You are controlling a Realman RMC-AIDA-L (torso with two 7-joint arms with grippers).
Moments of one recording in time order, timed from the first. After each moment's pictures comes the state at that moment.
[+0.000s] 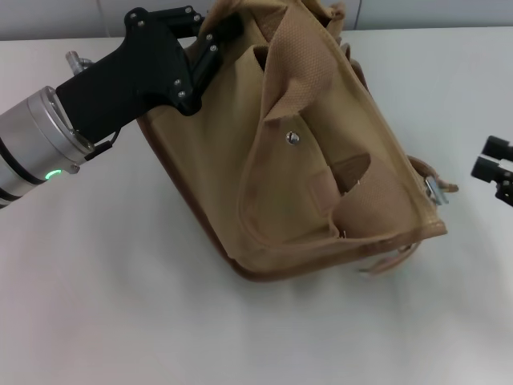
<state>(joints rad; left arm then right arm) -0.62 -2.08 0.79 0.29 1.35 1.69 -0.68 0.29 2.07 -0.39 -0.75 -1.90 -1.82 1.13</state>
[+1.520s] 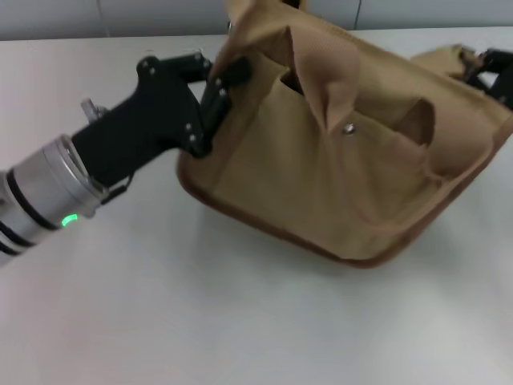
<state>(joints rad) -0.61 -2.08 0.79 0.09 1.35 1.73 -0.56 0.45 2.08 -0.44 -0.61 -1.73 -1.54 1.00</state>
